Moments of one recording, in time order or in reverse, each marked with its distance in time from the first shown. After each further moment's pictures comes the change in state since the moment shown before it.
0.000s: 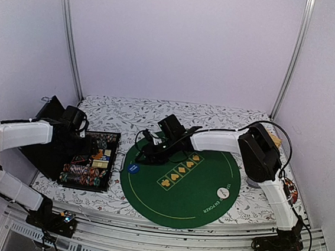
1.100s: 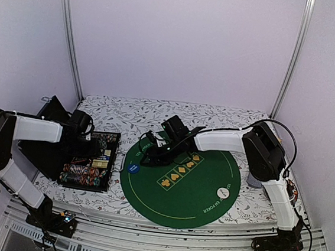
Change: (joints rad) left arm -0.007 0.175 0.001 0.128 0.020 0.003; right arm -0.011 -0.055 -0.079 -0.027 0.050 -0.087
